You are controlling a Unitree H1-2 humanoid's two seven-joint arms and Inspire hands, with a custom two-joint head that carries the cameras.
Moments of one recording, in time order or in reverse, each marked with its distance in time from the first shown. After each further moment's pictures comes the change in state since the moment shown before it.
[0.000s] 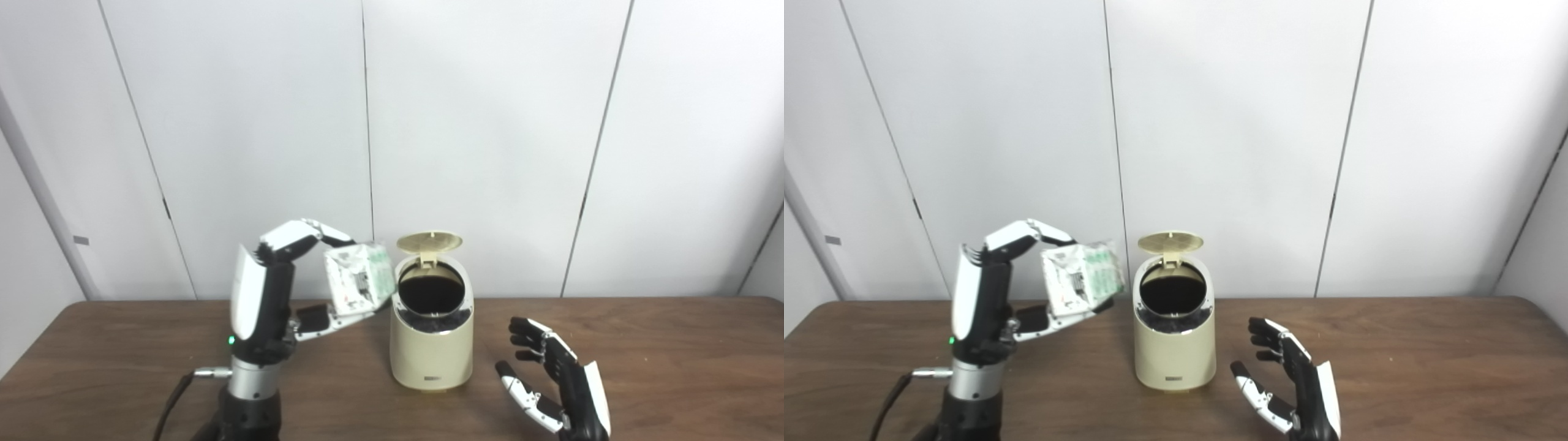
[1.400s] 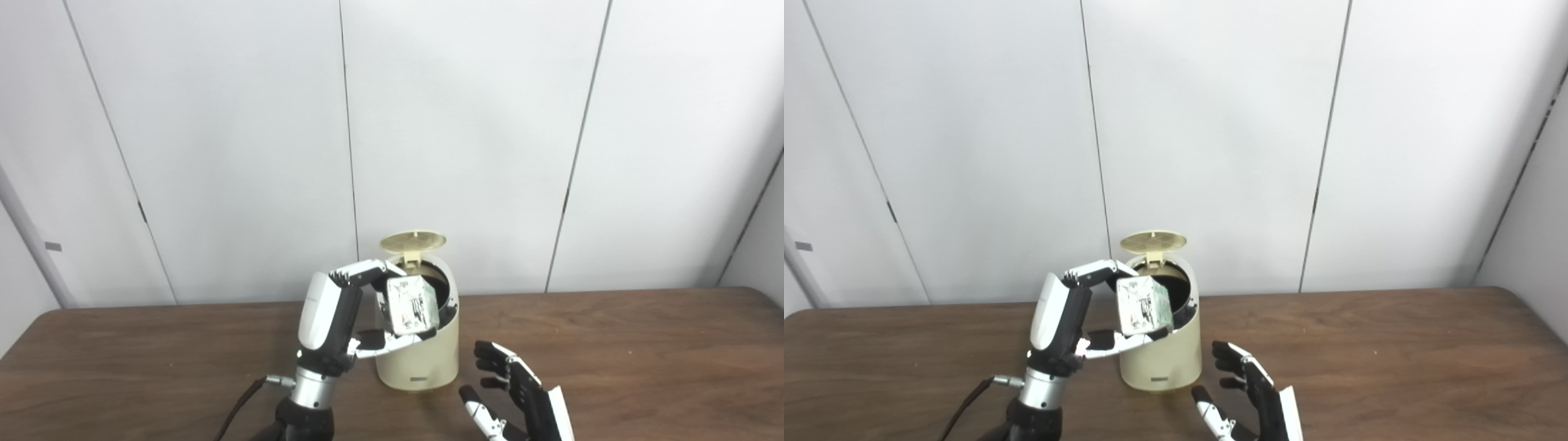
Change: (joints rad) left arm -0.139 -0.070 -0.310 0.387 -0.069 0.002 0.172; right arm 0.141 0.075 0.064 -0.170 -0.047 0.124 0.001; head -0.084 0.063
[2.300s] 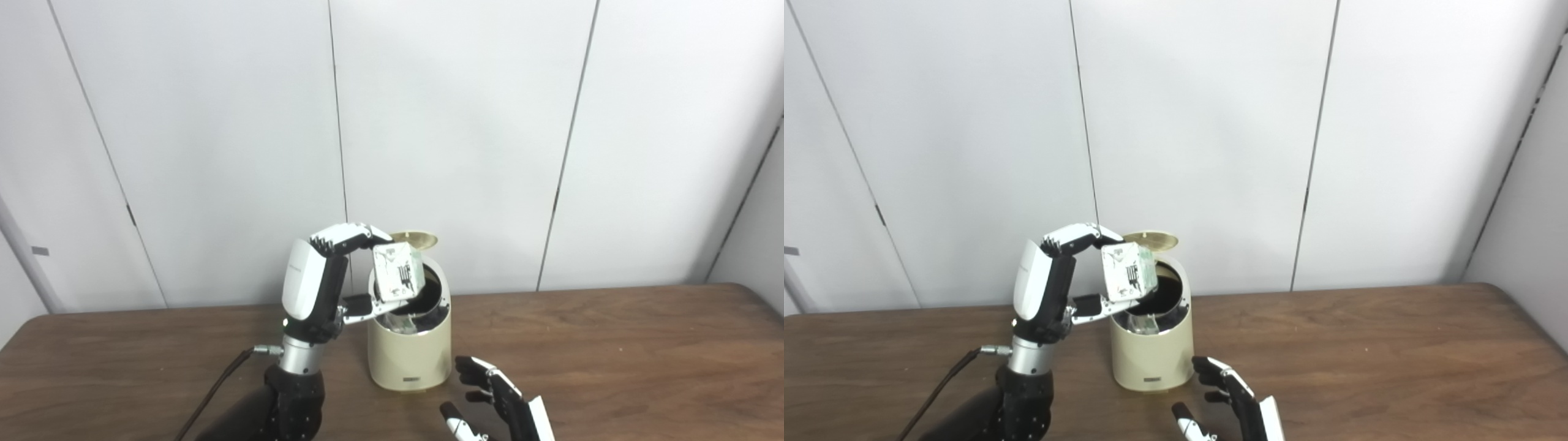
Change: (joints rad) left arm -0.156 0.050 -0.127 0.123 0.025 0.000 0.227; right arm 0.044 0.002 0.037 -0.048 -0.061 0.069 0.007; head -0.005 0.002
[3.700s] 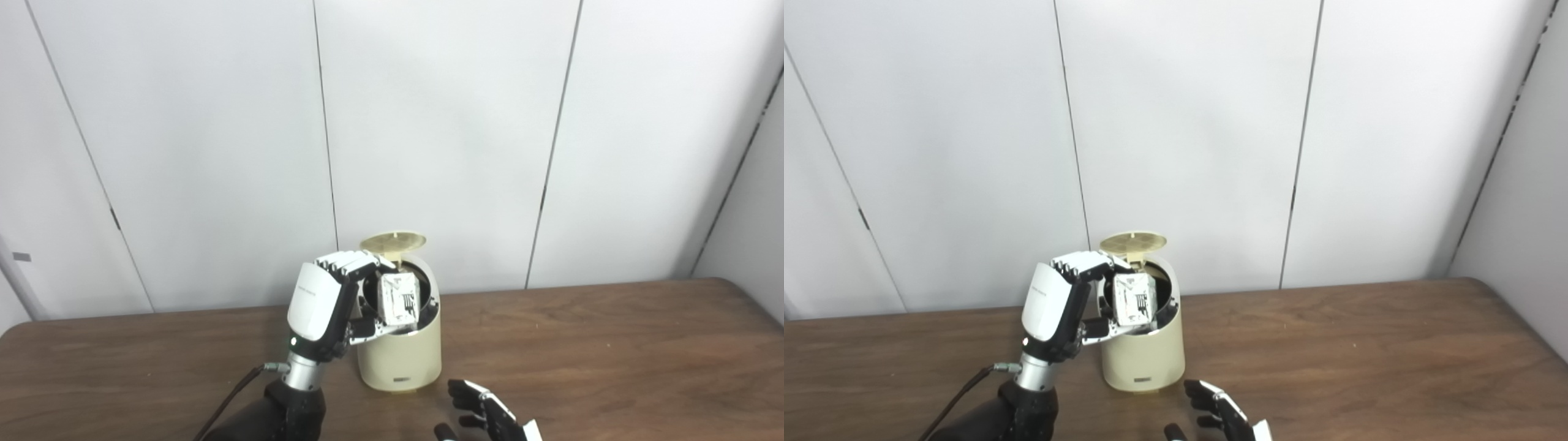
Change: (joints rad) left arm -0.090 -0.059 -0.223 0.321 0.045 -0.002 0.205; right arm 0.098 0.015 0.029 -0.086 0.005 0.047 0.023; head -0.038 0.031
